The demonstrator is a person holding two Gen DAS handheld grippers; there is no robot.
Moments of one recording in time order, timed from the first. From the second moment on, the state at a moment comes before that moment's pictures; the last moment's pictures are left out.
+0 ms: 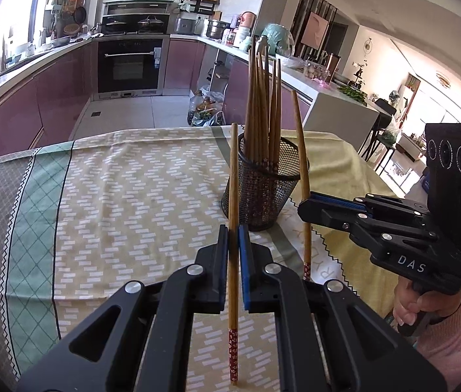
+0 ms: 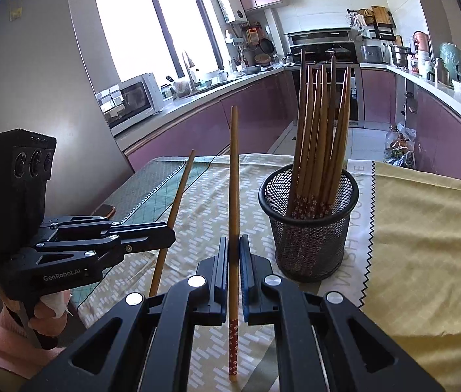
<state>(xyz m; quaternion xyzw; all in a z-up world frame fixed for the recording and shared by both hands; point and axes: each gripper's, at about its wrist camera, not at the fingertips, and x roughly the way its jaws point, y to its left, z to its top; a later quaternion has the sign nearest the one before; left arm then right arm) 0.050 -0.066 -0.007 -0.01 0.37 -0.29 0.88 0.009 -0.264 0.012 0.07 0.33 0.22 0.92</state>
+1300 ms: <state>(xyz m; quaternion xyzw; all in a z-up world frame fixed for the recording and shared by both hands) 0.053 -0.077 0.046 -0.01 0.32 -0.32 0.89 0.002 -0.290 0.047 0.08 0.27 0.20 0.94</state>
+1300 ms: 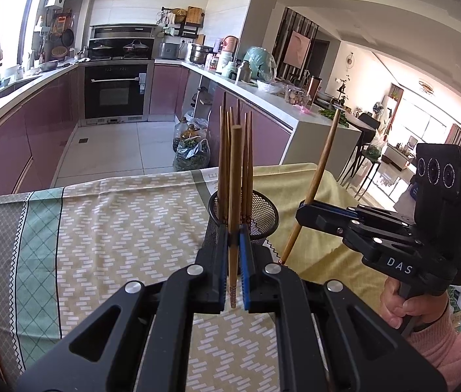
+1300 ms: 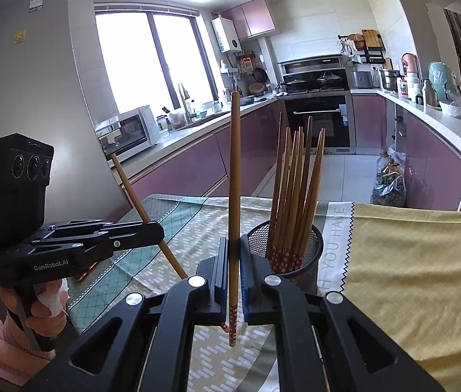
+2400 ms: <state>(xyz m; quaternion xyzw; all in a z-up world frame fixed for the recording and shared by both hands) 0.047 -0.086 0.115 0.00 0.24 -0.34 0.91 0.008 -0.296 0.092 0.06 0.21 0.20 0.96</state>
